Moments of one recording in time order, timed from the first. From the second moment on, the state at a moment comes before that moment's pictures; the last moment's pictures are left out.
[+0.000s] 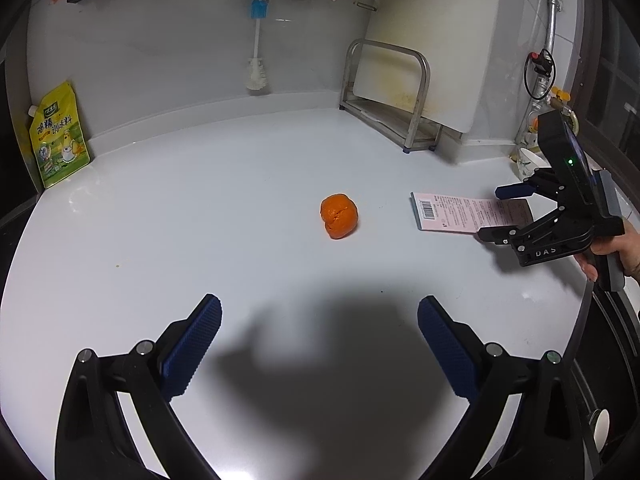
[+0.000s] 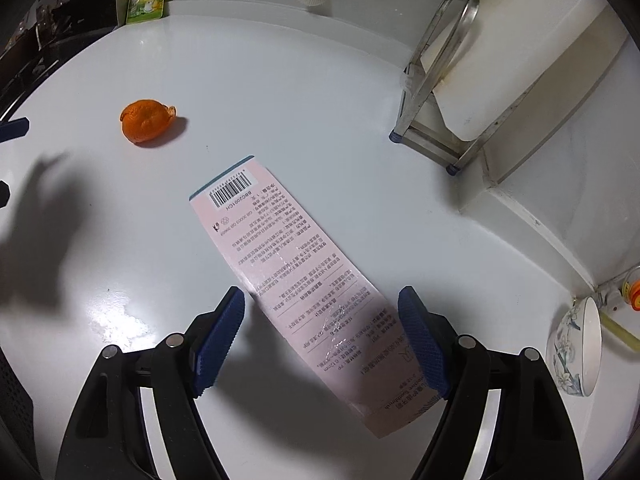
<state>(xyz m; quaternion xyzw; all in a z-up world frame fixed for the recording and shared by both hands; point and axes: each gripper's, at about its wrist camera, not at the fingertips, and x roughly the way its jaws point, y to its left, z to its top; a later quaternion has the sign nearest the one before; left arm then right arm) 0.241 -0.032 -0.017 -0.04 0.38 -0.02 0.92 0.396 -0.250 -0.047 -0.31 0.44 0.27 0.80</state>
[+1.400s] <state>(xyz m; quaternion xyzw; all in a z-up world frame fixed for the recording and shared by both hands) 0.311 -0.031 -0.033 -0.03 0.42 0.00 0.91 0.334 -0.275 -0.026 0.07 0.39 0.13 0.91</state>
